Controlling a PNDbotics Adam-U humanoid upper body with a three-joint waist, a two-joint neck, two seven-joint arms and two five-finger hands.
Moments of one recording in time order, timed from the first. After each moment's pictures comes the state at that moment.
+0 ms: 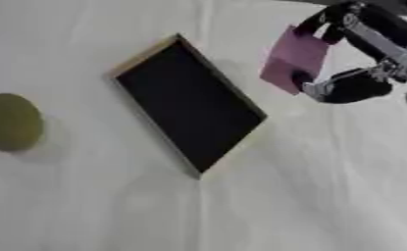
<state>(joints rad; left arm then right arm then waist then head) -0.28 0.52 0.11 -1.98 -0.13 -0.23 0.49 -0.41 -1.13 0.15 -1.99 0.17 0.21 0.15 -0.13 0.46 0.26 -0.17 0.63</state>
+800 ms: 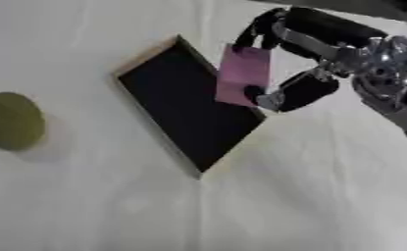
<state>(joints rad) -0.30 0.52 0.09 -1.98 -0.11 -0.24 0.46 -0.63 -1.07 0.35 -1.99 0.27 0.24 0.33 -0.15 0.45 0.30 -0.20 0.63</state>
